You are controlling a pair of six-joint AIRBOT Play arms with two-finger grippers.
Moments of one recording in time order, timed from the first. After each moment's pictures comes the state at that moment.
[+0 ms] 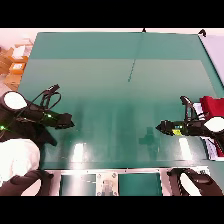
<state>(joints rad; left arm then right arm) -0.10 -0.95 0.76 1.00 -1.28 -1.44 -0.13 -0.74 0.46 -1.02 1.08 1.42</state>
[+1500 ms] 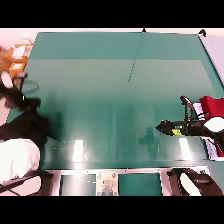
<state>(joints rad) 0.12 -1.28 1.15 1.61 -1.28 -1.55 -0.13 -0.74 0.46 -1.02 1.08 1.42</state>
